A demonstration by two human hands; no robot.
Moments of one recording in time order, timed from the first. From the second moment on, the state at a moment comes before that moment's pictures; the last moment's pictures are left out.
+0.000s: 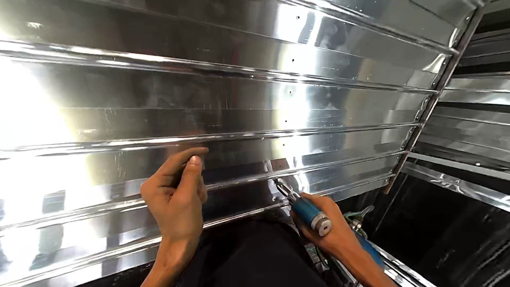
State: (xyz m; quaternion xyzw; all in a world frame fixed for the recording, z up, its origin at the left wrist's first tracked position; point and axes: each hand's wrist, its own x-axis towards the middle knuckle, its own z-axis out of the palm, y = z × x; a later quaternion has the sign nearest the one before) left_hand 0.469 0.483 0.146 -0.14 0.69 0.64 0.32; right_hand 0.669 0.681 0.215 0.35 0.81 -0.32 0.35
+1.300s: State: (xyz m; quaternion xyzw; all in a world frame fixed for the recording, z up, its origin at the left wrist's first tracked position) left_hand 0.758 0.468 0.266 0.11 0.56 0.74 0.36; right_hand 0.853 0.630 0.300 0.18 0.83 -0.50 -0.16
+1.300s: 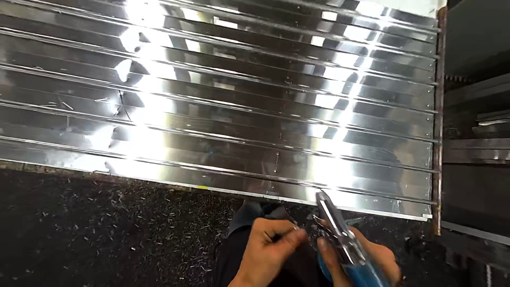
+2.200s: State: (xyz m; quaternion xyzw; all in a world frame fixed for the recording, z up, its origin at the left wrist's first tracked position) left_hand 0.585 0.549 0.213 -0.39 0.38 0.67 0.51; right_hand 0.721 0.662 0.255 0.24 0.89 -0.40 0.04
